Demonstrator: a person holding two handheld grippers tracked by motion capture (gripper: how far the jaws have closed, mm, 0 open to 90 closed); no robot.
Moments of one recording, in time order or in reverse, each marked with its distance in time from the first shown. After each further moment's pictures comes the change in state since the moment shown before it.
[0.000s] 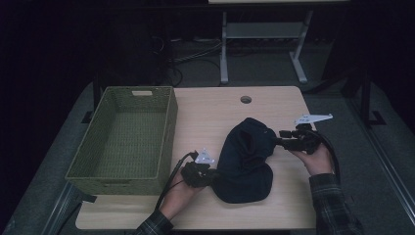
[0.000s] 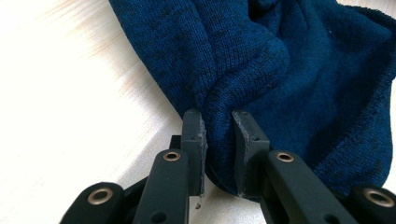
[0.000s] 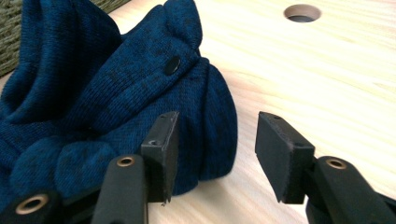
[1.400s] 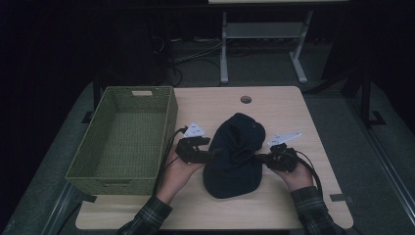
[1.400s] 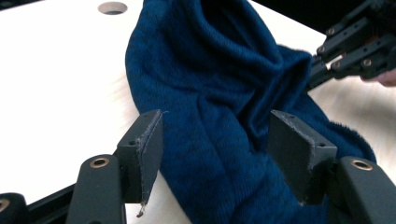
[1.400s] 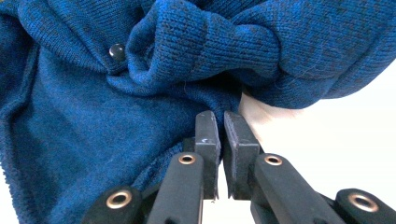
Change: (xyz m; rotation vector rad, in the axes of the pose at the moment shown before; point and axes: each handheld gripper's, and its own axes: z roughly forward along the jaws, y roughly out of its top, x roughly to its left) left arm 0.030 0.046 -0.033 -0.211 0.053 -0.079; right arm 0.074 -0.023 0.027 0.143 0.006 -0.132
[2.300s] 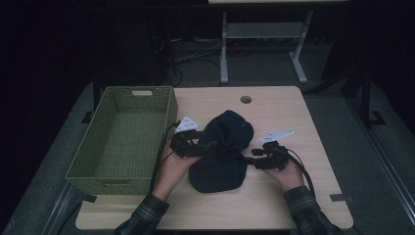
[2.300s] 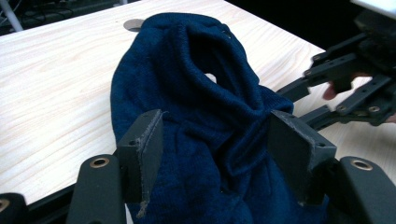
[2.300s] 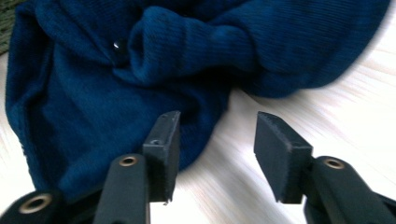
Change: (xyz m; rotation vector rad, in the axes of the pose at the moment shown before) left arm 0.015 0.010 -0.012 -0.054 0.050 -0.038; right arm 0.006 0.016 0.027 -0.046 0.077 0.045
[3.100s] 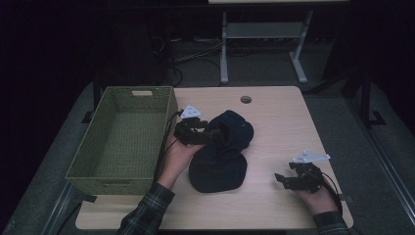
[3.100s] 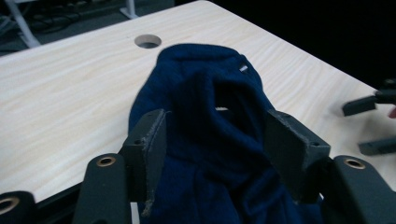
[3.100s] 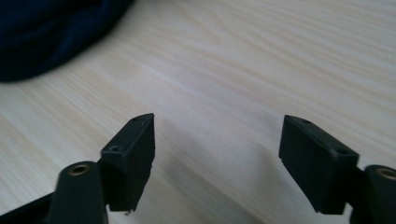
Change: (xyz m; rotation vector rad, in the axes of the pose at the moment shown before) left arm 0.013 0.026 0.009 -0.005 0.010 -0.019; right arm -0.013 -0.082 -0.062 0.008 -0.249 0.088
